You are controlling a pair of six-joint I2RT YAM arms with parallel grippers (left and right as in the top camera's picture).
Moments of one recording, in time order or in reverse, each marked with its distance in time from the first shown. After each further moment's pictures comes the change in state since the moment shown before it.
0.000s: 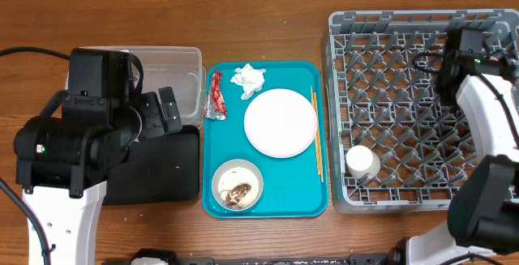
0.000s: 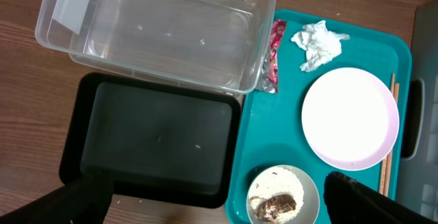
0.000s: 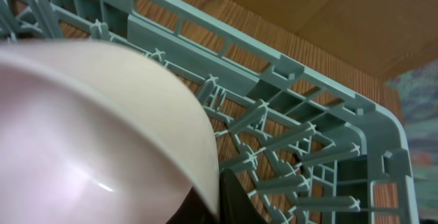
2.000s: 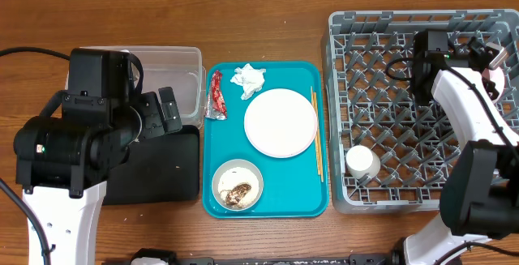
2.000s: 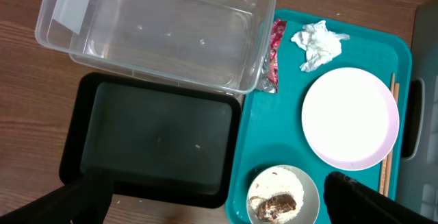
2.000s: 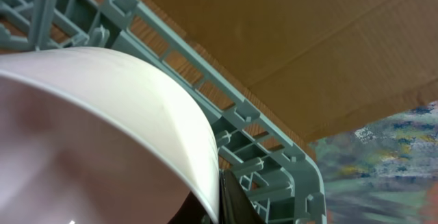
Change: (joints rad) left arm 0.000 0.000 0.000 0.000 0.000 0.000; right arm 0.111 0.072 0.006 -0.063 0.286 -0.130
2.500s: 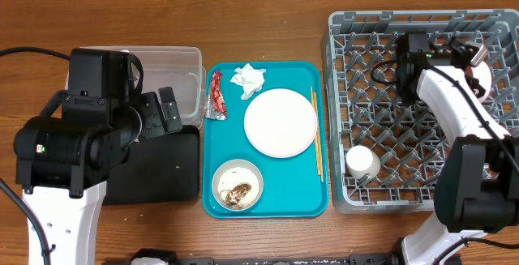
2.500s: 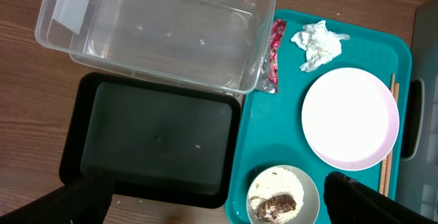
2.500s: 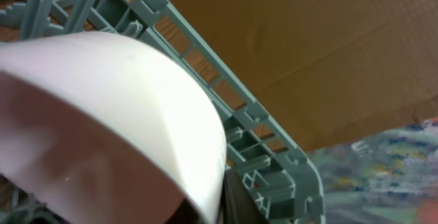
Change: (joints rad) left arm 0.000 0.000 0.000 0.000 0.000 0.000; right arm 0.080 0.021 0.000 -0.035 0.009 0.007
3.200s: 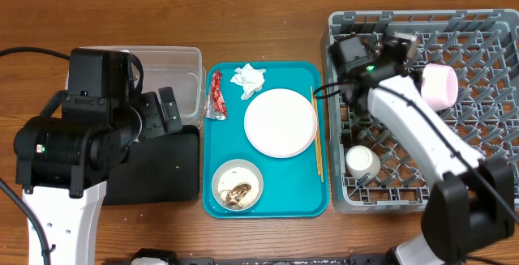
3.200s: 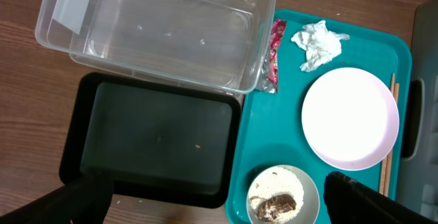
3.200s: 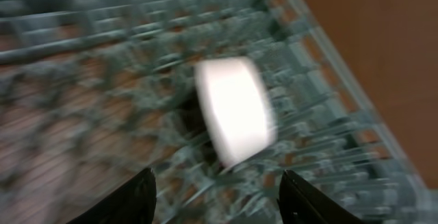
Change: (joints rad) left arm 0.000 0.000 0.000 0.000 0.000 0.000; right arm 0.387 -0.128 0.032 -0.041 -0.277 0.024
